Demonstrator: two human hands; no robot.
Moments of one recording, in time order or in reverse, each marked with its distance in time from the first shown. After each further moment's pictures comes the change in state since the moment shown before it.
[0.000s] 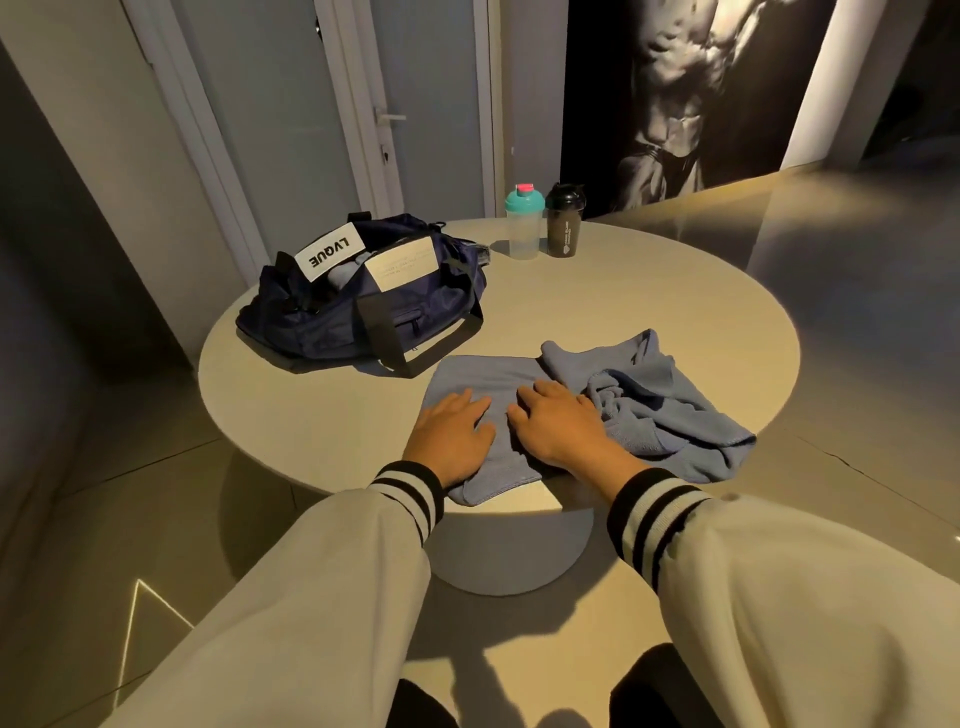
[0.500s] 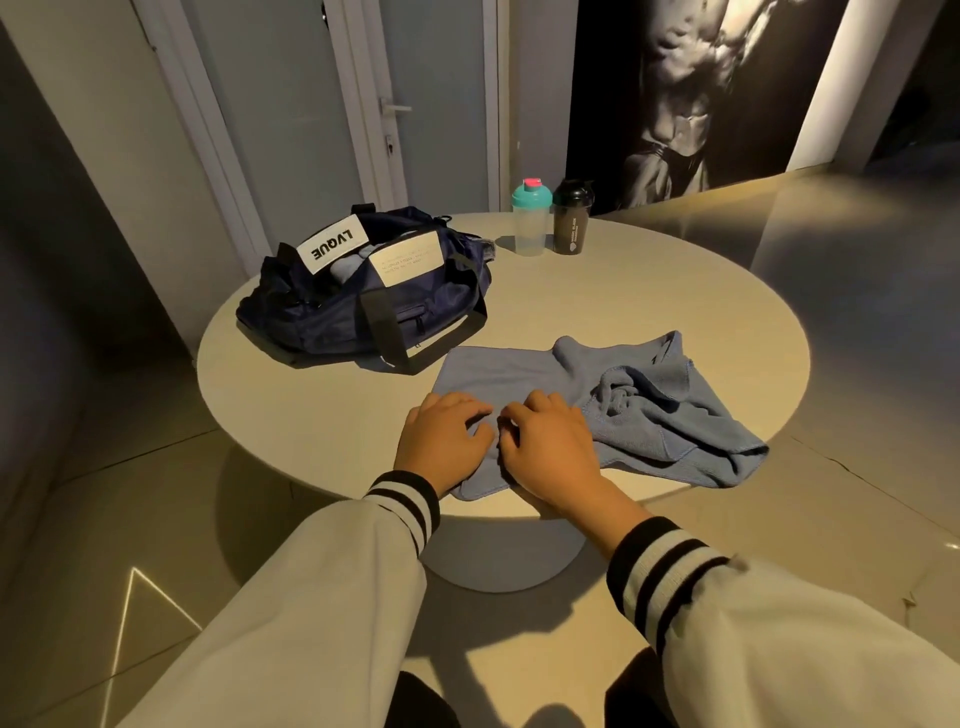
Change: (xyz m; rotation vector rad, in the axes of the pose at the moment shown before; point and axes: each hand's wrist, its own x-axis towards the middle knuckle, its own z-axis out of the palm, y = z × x) left_hand -0.011 -0.009 0.002 -0.162 0.241 0.011; right_hand -0.030 -0.024 0.019 -0.040 0.316 -0.128
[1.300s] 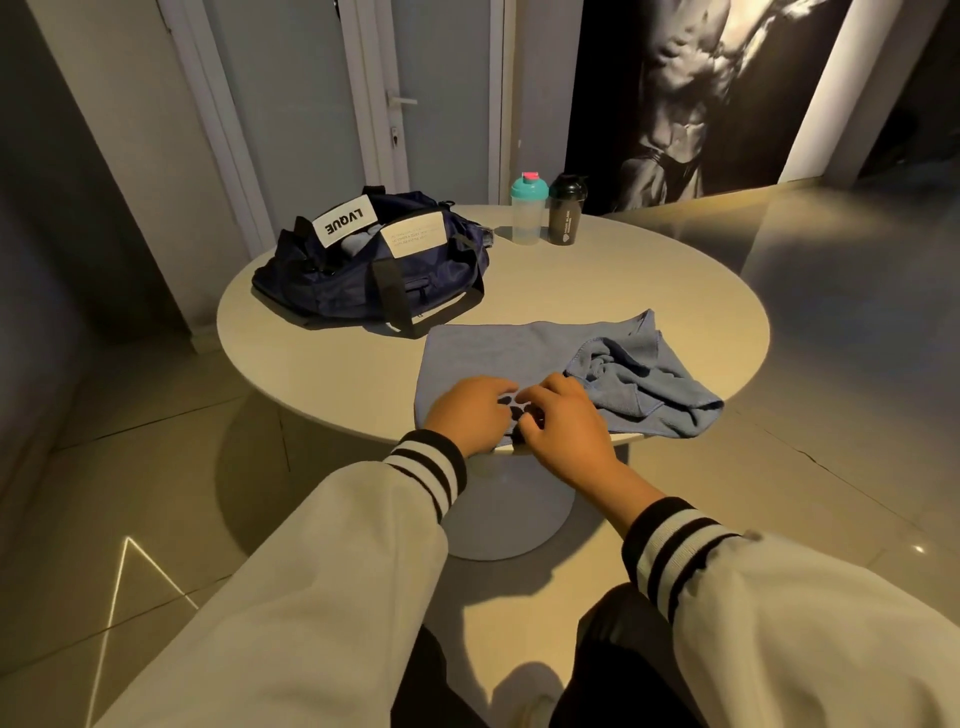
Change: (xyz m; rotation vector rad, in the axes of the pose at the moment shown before) left_hand -0.046 0.052 -0.012 -0.075 -0.204 -0.012; right_hand -0.060 0.009 -0.035 0.198 0.043 0.009
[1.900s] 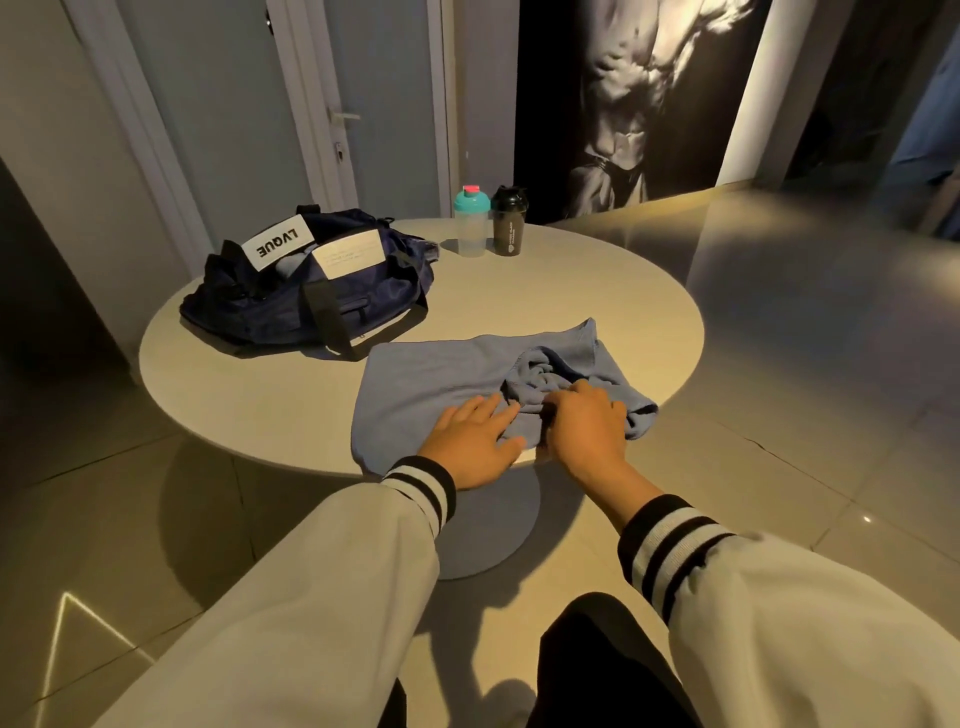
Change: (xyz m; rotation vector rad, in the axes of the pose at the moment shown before) left_hand 0.024 0.033 0.046 0.356 -0.222 0.200; right_hand 0.000 0.061 -0.041 -0.317 -0.006 0.323
